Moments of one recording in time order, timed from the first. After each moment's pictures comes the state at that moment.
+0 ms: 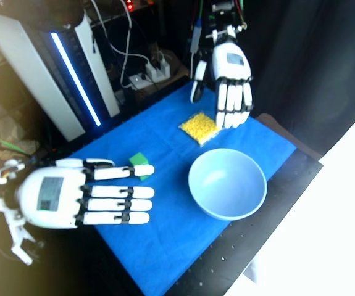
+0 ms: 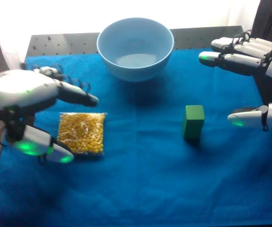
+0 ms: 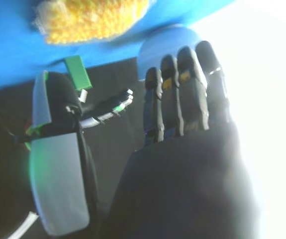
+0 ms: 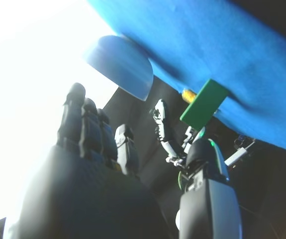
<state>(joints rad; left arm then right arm) 0.78 -0.88 1.07 0.24 -0.47 0.82 -0.97 -1.08 1.38 -0.23 1.01 -0.43</state>
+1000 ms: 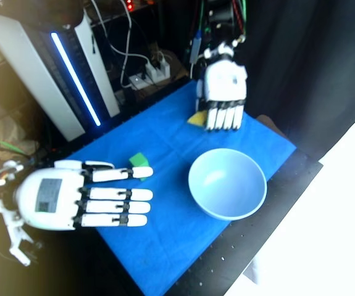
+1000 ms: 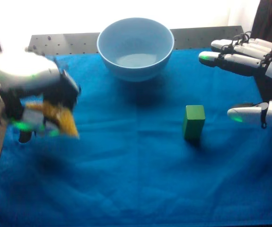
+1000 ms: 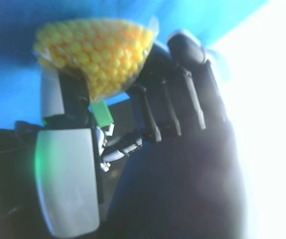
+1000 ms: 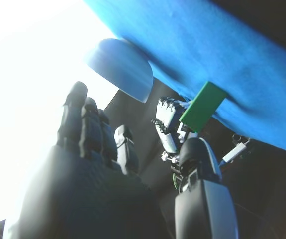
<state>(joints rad) 0.61 -0.87 1.10 0.25 -0.31 0.95 -0.97 -1.08 1.38 -0.23 1.00 -0.43</state>
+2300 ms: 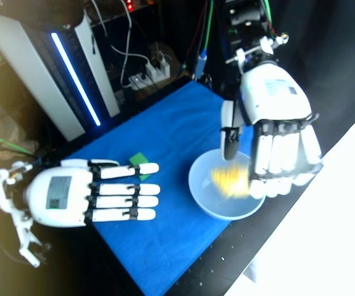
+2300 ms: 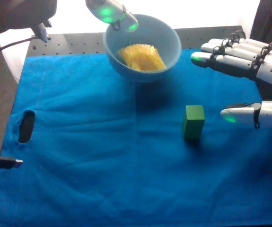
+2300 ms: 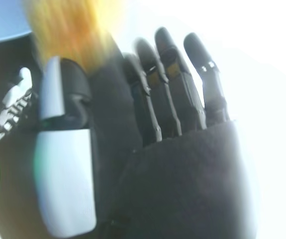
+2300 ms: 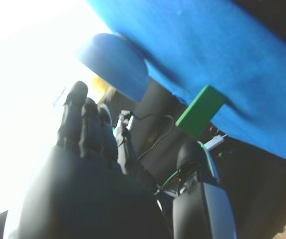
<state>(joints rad) 0.25 -1.35 1.60 0.20 -0.18 0.92 -0.94 -1.11 1.43 -0.30 1.01 -0.43</state>
